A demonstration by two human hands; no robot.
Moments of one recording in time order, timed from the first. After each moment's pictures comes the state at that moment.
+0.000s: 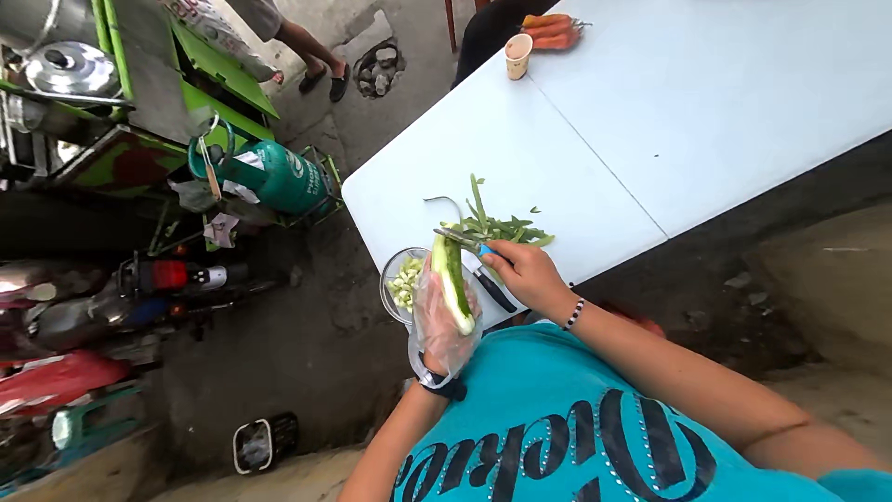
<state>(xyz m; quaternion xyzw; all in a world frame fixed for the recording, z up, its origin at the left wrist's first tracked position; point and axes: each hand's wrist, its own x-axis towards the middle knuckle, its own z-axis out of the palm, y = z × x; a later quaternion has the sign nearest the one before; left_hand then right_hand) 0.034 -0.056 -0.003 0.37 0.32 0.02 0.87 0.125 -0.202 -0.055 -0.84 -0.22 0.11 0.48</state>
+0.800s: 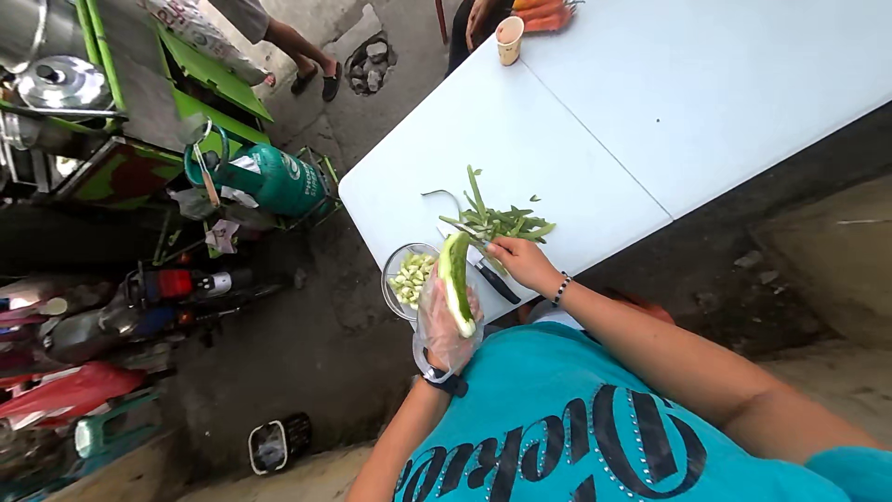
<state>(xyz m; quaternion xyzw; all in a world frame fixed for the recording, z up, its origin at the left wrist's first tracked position) 0.015 -0.045 -0.029 0.33 0.31 -0.03 0.89 0.126 -0.197 -0.085 -0.81 -0.08 0.30 0.50</state>
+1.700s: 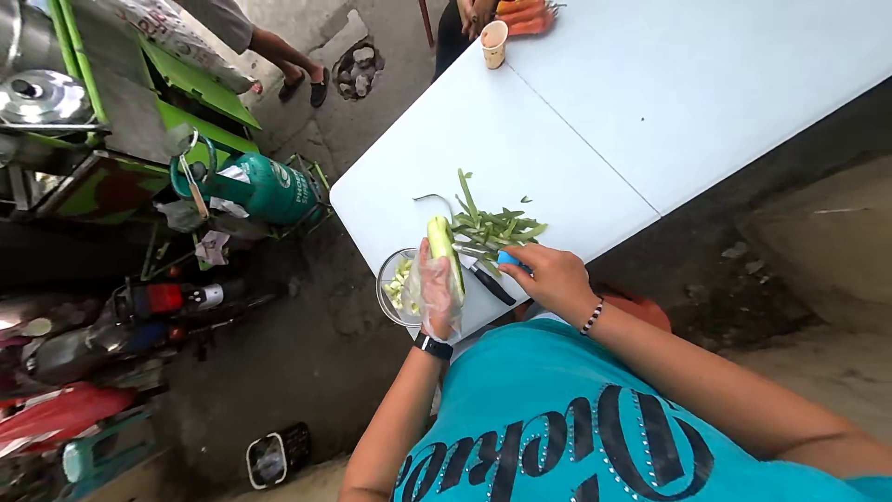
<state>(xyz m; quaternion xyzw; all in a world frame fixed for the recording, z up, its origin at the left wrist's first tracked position) 0.058 -0.029 -0.062 0.72 0.25 0.01 0.64 0.104 -0.237 -0.080 -0.90 -0.21 0.04 0.37</state>
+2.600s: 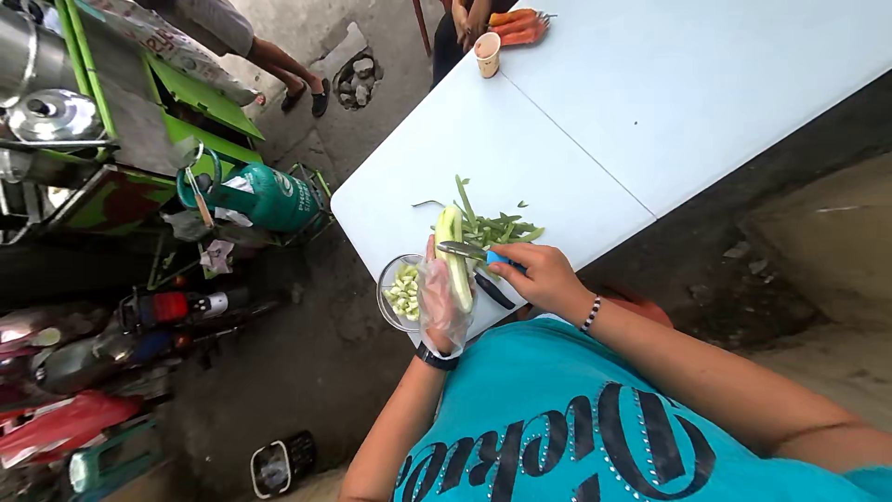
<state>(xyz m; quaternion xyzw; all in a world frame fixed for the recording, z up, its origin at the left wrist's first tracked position) 0.066 -0.047 -0.035 0.58 0.25 -0.01 0.78 0.114 -0.231 -0.063 -0.84 -0.24 0.01 0.48</state>
